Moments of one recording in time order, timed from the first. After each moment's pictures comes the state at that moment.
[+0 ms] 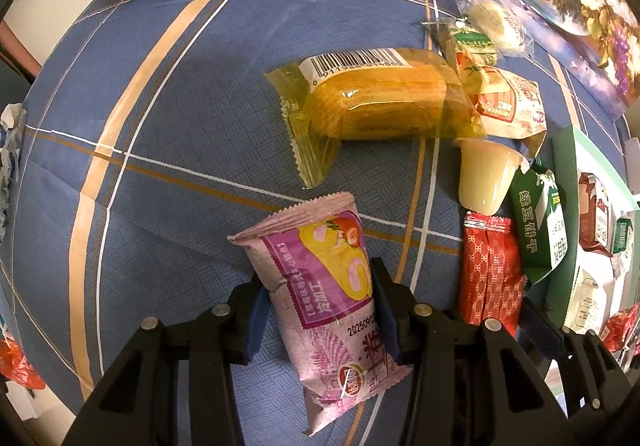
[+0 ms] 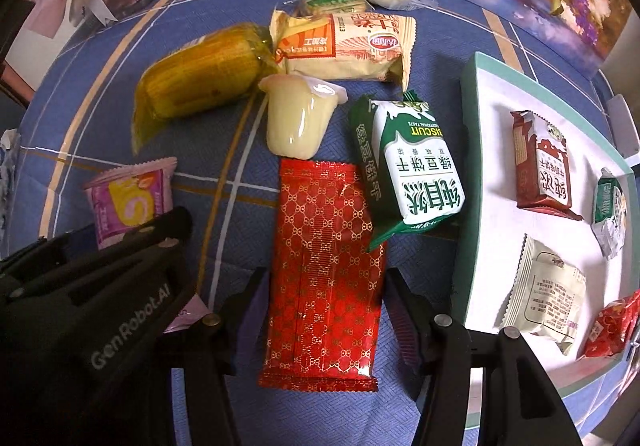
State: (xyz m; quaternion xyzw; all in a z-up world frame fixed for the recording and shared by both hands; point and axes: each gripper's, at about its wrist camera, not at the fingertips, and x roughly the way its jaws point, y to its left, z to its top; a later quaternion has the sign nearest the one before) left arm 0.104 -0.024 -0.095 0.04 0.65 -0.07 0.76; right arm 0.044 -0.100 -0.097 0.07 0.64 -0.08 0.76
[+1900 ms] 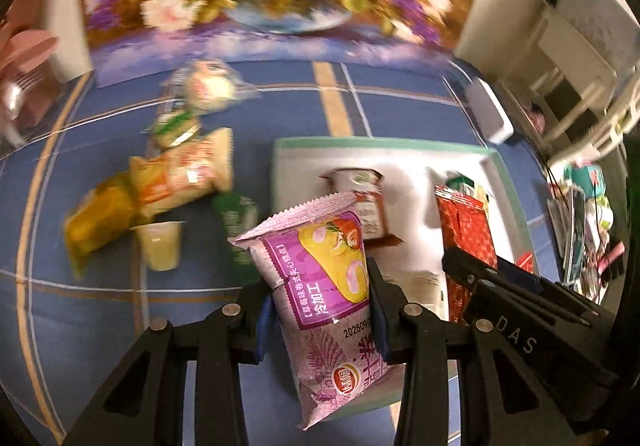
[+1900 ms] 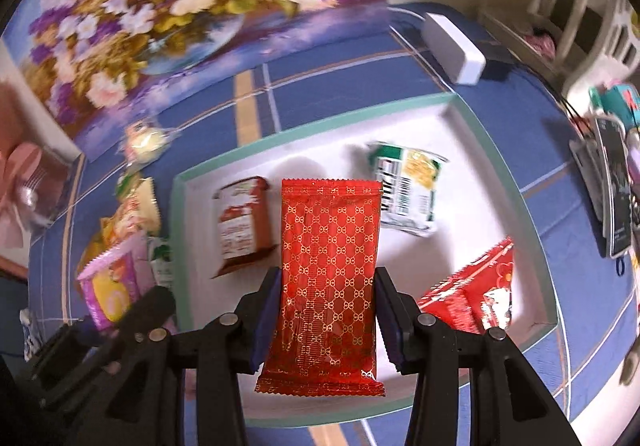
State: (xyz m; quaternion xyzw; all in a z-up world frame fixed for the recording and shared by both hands) left arm 0.034 -0.178 -0.019 0.09 0.55 -0.29 0.78; right arm -0.042 -0.320 -0.029 0.26 0.53 -0.25 0.77
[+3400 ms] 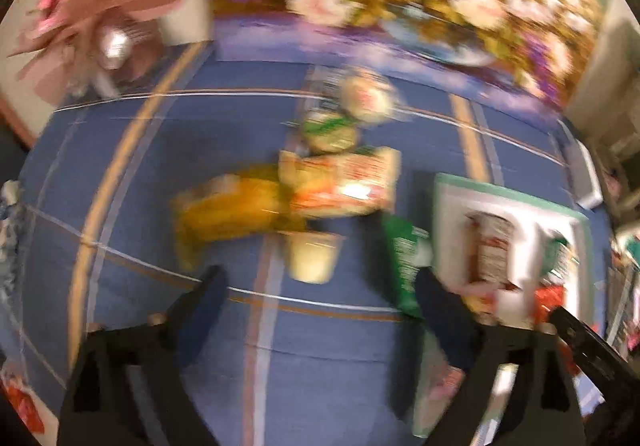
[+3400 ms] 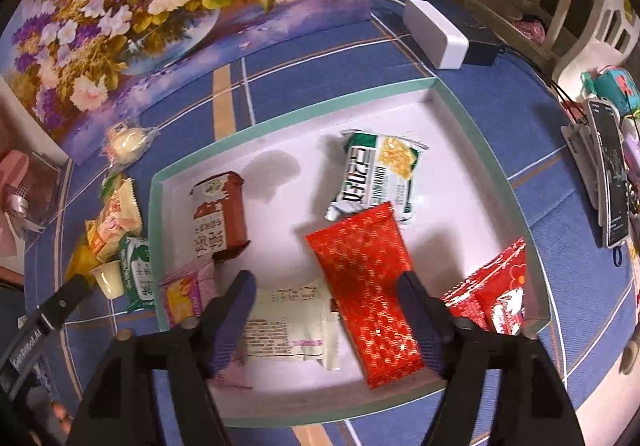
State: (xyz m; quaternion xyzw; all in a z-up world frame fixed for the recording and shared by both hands) left arm 0.090 -0.093 -0.015 0.06 0.55 -0.12 0.83; right arm -0.044 -0.319 -0.032 0.26 0.53 -0.26 0.76
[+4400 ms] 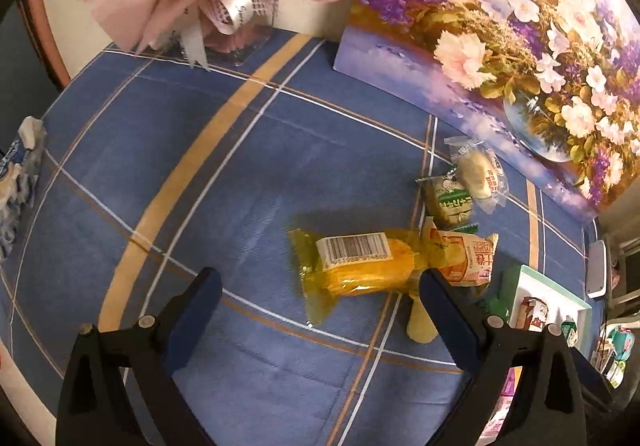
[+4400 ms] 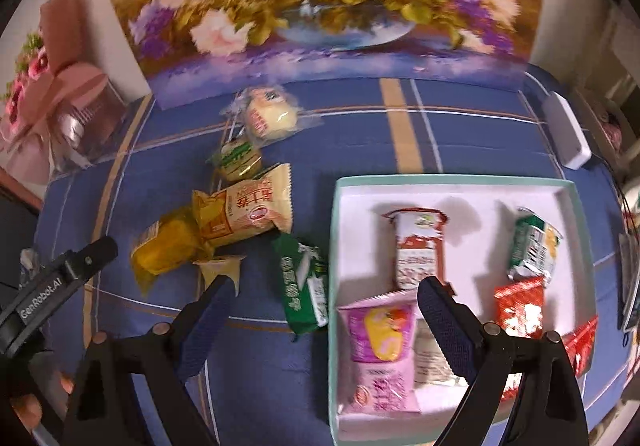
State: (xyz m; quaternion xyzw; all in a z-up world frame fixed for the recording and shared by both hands) left arm 0.150 0.008 -0.021 -0.05 0.56 -0.06 0.82; right arm 0.070 -0.200 -0.016 0.15 0.55 -0.16 0.81
